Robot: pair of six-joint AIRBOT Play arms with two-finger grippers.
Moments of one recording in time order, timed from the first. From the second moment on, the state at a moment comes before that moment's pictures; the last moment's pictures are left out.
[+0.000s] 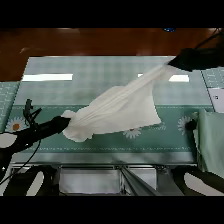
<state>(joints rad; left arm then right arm) 0.10 -0.61 0.23 0.56 -0.79 -1.31 -0.07 -1.26 1.40 -0.91 1.19 1.38</state>
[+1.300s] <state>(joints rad) 0.40 -1.29 0.69 0.81 -1.13 -1.10 -0.54 -1.04 0.65 -0.96 1.20 1.29</state>
